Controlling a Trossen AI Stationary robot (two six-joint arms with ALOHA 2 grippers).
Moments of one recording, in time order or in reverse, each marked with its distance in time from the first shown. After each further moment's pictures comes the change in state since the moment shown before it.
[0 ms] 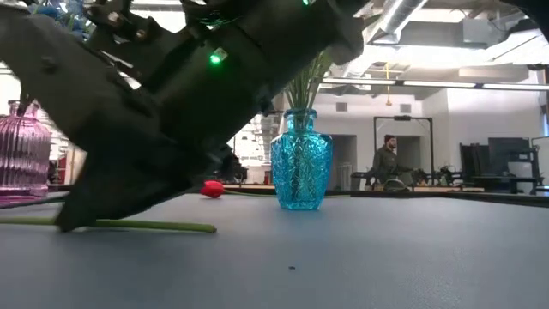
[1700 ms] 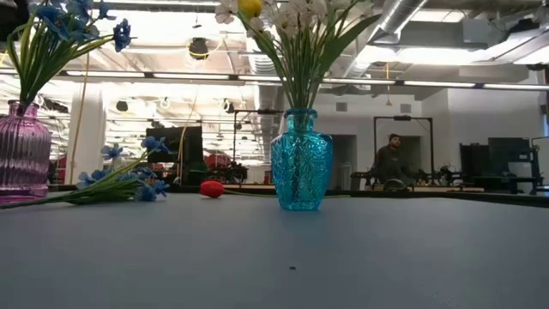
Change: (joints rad) left arm 0.161 0.006 0.001 0.682 -0.861 0.742; right arm 0.002 -0.825 -0.764 0.922 -0.315 -0.153
